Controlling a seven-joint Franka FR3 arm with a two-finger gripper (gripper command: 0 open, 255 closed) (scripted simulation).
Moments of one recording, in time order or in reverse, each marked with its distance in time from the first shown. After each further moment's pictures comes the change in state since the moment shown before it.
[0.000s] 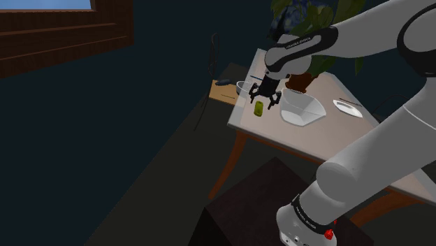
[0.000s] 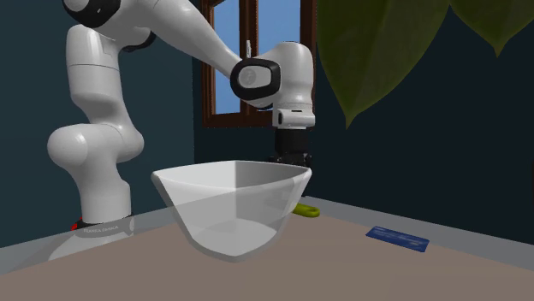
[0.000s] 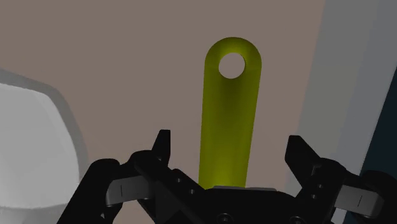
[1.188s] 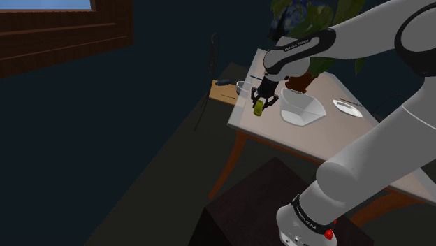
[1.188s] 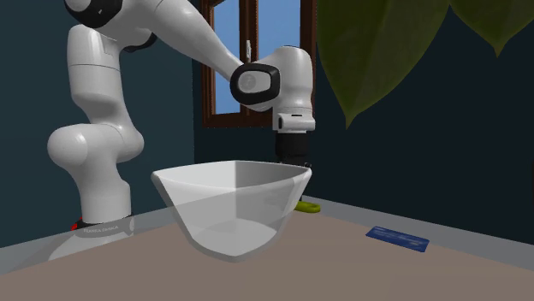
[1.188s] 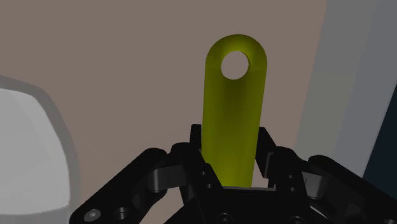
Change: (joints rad) arm 0.001 0.011 0.001 -0.014 0.004 0.038 -0.003
